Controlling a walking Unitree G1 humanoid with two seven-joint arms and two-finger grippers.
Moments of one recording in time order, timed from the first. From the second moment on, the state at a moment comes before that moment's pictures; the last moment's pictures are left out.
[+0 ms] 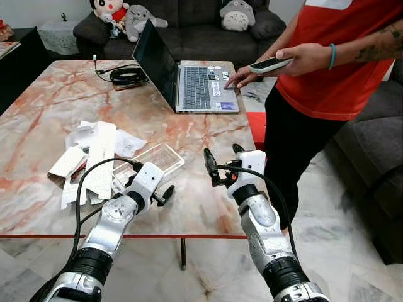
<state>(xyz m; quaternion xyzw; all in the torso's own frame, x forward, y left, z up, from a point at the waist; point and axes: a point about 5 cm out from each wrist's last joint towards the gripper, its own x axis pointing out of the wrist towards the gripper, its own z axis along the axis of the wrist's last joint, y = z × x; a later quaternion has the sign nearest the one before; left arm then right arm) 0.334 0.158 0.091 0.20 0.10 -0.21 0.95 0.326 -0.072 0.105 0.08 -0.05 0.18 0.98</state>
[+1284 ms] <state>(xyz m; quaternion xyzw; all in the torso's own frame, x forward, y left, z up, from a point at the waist) 0.337 0.154 0.094 0.12 0.18 -0.23 0.95 0.326 -0.072 0.105 0.08 -0.05 0.19 0.98</state>
